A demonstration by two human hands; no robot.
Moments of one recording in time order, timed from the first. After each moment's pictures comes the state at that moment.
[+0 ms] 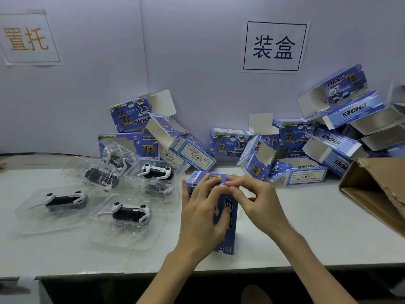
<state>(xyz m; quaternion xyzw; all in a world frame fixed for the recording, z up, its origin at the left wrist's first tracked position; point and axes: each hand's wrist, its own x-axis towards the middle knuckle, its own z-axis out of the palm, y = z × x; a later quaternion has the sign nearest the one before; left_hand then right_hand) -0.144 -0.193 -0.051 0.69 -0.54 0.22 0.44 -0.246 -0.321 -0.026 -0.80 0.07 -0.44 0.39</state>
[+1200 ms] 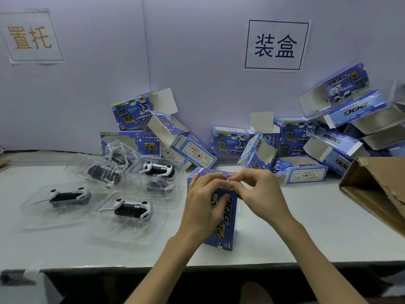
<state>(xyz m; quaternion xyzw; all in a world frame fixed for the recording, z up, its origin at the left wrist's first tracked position) -0.138 -0.204 -0.037 0.63 -0.55 0.20 0.51 -0.244 -0.322 -0.007 -0.82 0.14 -0.43 0.34</state>
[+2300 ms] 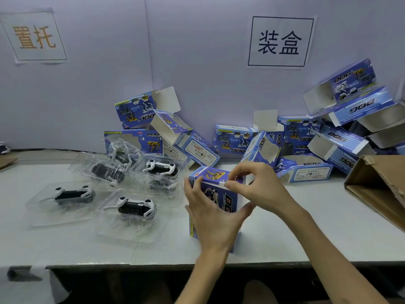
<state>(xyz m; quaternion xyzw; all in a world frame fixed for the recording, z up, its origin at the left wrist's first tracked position) -0.178 -0.217 -0.061 0.70 -0.31 0.15 0.62 -0.240 -0.328 0.011 -0.88 0.13 -0.34 0.29</state>
